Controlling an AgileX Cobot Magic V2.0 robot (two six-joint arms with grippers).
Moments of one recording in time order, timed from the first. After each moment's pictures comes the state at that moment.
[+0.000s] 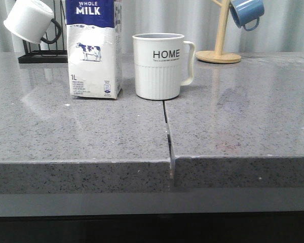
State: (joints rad) left arm -0.03 0.00 0.00 0.00 0.07 -0.04; right arm 0.43 0.30 -0.28 0.07 0.02 0.07
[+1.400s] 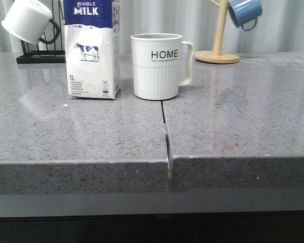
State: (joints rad) left arm -0.03 0.00 0.00 0.00 0.07 -0.04; right arm 0.05 0.22 -0.12 0.02 0.02 0.07
